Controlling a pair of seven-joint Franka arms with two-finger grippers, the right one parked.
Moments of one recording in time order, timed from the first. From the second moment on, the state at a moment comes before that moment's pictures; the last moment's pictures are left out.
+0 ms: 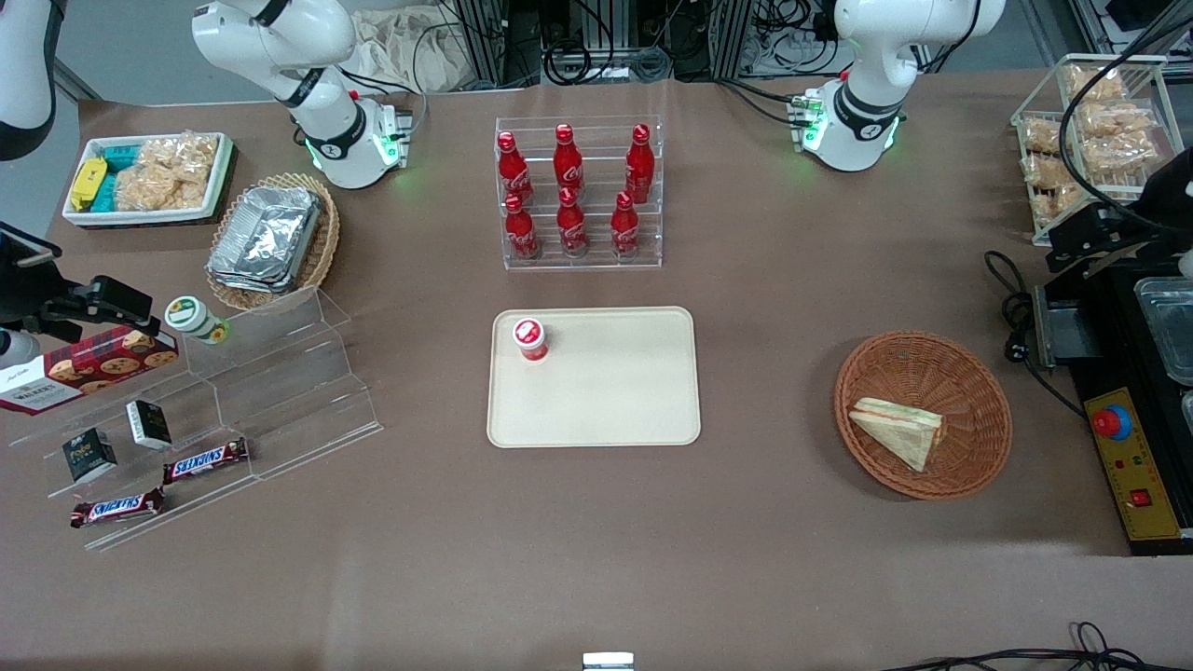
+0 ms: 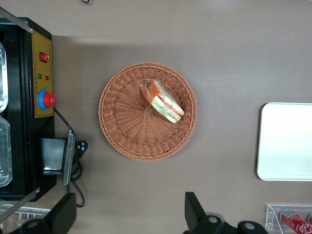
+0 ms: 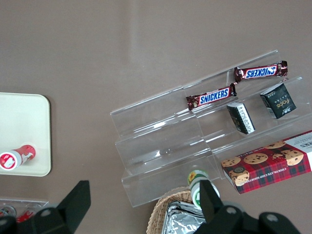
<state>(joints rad) -0.03 -0.07 0.05 -1.63 -0.01 1.66 -0.01</state>
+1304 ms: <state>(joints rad) -0.03 -0.07 0.06 -1.63 -0.02 1.67 -0.01</state>
